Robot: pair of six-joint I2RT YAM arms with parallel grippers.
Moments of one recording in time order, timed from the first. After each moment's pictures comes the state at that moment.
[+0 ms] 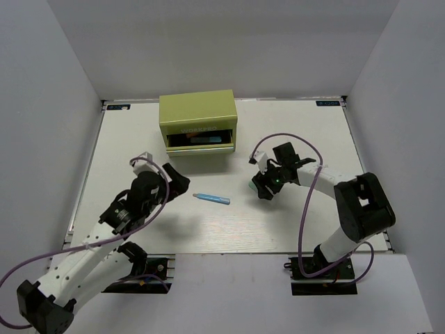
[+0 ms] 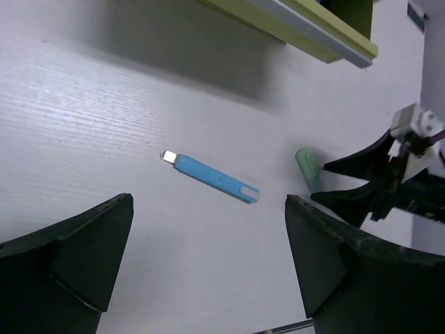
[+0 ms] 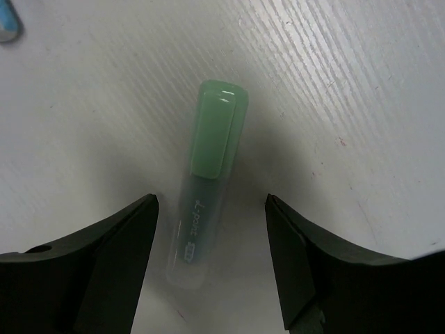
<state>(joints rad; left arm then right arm) -0.60 0.73 0.62 -0.43 -0.26 -0.86 0.42 1.58 0.84 -0.34 -0.42 -0.48</state>
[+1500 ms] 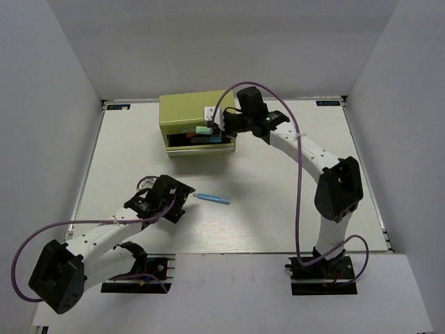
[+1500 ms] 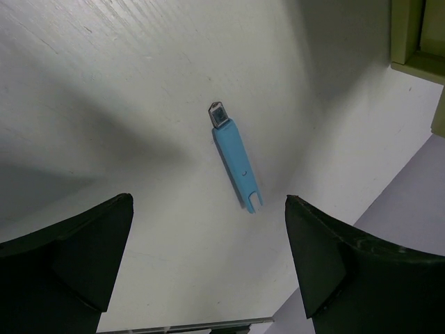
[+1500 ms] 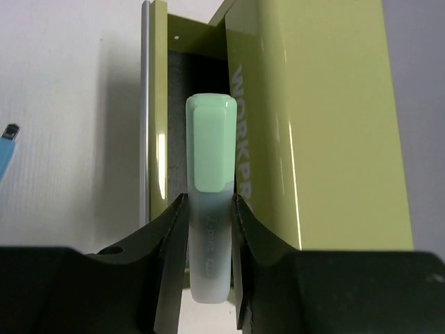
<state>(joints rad) -0.60 0.98 0.46 -0.37 -0.18 -1.58 0.62 1.85 1.67 -0.40 -0.64 -0.95</state>
